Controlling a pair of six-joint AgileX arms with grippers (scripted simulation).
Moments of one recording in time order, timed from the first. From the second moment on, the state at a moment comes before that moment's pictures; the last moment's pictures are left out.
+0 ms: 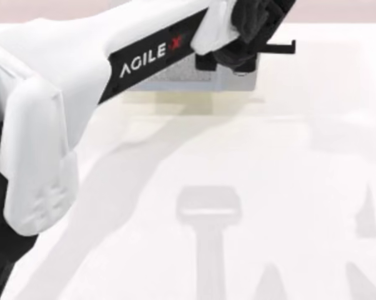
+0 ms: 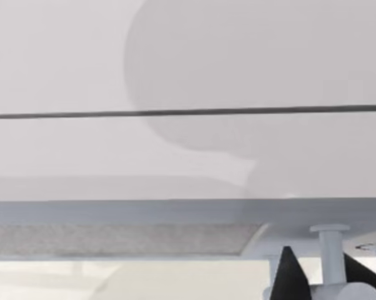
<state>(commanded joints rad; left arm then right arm) -0.74 2.35 2.17 -0.83 -0.45 -0.57 0.00 0.00 0.00 0.00 0.00 0.00</state>
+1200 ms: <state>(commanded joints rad) -0.71 2.41 2.39 -1.14 -0.33 -0.64 0.00 0.00 0.00 0.00 0.00 0.00</state>
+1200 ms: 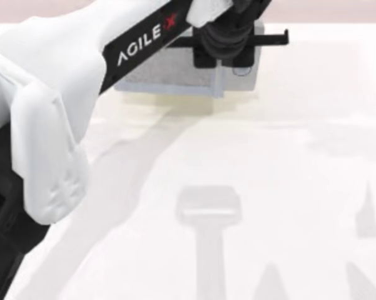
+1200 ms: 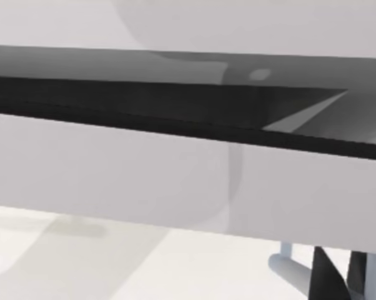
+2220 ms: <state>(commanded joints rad) -0.71 2.36 2.31 -1.09 -0.32 -0.61 0.00 0.00 0.00 0.00 0.00 0.00</state>
